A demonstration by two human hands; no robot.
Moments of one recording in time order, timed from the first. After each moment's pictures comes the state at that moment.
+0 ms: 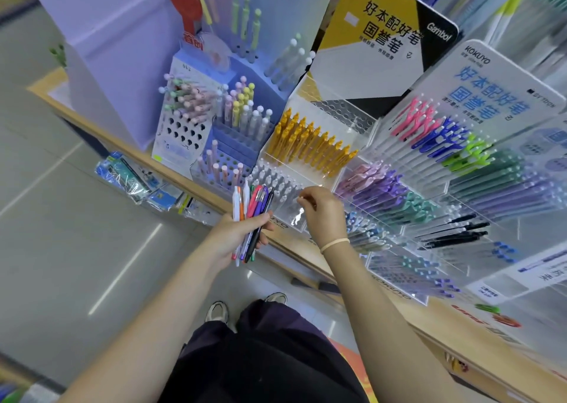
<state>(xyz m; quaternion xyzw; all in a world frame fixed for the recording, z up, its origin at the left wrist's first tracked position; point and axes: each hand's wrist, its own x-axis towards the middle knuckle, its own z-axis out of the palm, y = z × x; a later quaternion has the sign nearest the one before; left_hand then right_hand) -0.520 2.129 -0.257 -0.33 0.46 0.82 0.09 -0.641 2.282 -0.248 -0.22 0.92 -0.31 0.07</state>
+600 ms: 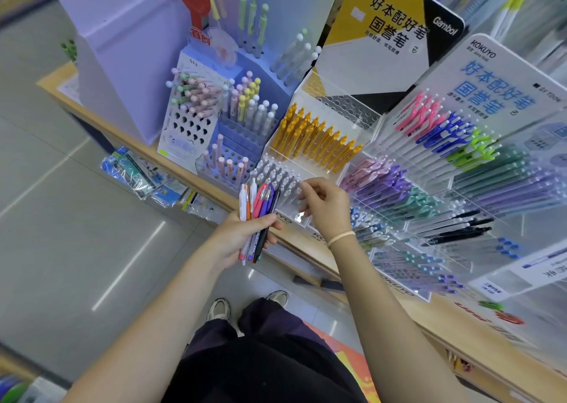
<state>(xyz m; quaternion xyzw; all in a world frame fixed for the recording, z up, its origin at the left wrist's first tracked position) -0.510 2.132 -0.255 -0.28 0.46 0.84 0.10 -0.633 2.273 -0.229 -0.10 0.85 -0.48 0.16</state>
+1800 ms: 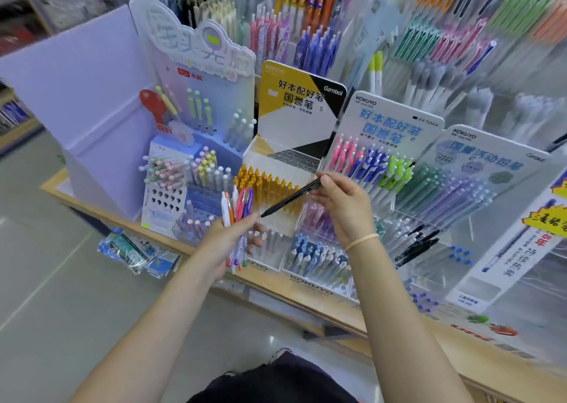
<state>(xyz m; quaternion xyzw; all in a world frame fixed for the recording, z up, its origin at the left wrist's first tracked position) -0.566 2.155 -0.175 -0.27 0.52 0.81 0.02 -0.682 2.339 -0.128 -0.01 0.63 -0.77 0.13</state>
